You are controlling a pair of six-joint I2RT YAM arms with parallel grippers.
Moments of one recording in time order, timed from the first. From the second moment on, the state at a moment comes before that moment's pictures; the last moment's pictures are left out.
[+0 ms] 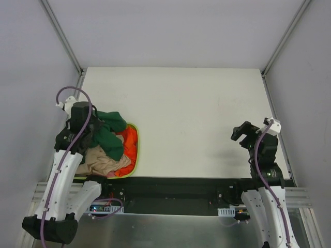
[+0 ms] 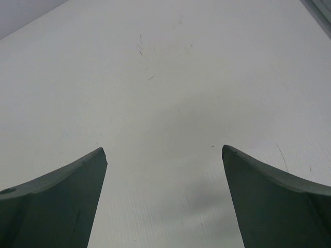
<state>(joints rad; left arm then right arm) -0.12 0.84 0.92 -0.84 -0.32 -0.78 0.08 0.39 0.53 -0.50 0.19 0.40</state>
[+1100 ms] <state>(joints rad) -0.50 1.54 2.16 -0.58 0.43 -0.54 0.08 0.18 0.53 -0.56 0.33 0.44</state>
